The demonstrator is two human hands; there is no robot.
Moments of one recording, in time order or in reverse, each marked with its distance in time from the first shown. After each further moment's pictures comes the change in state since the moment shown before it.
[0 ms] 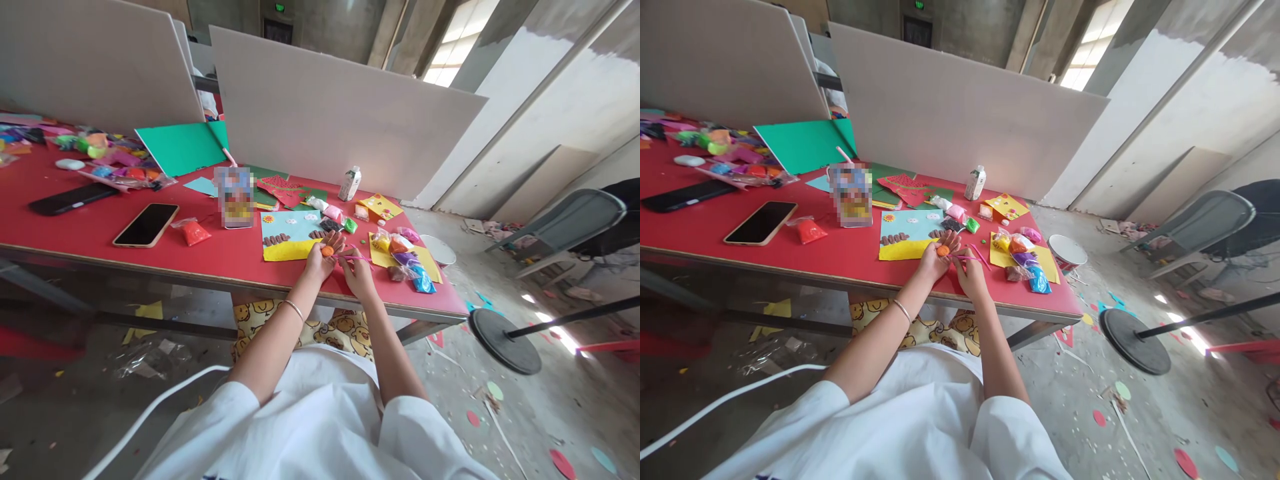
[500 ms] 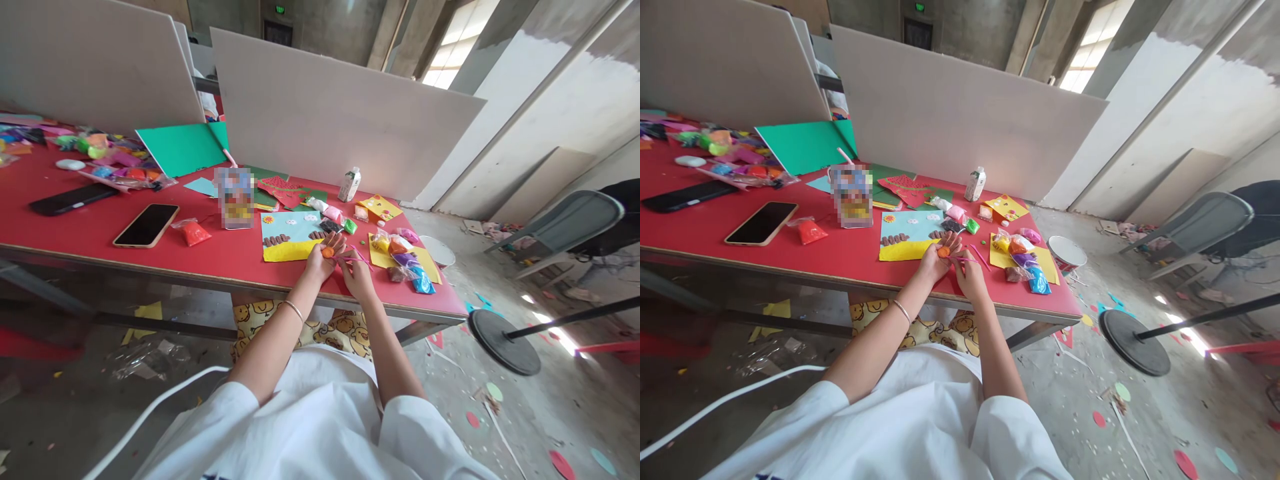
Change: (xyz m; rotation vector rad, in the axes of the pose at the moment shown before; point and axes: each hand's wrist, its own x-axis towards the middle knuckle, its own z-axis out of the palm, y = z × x) left_hand 0.000 -0.002 -0.003 -0.022 -0.018 -0.011; right_hand 0.000 -0.003 0.000 -0.058 -0.022 -0.001
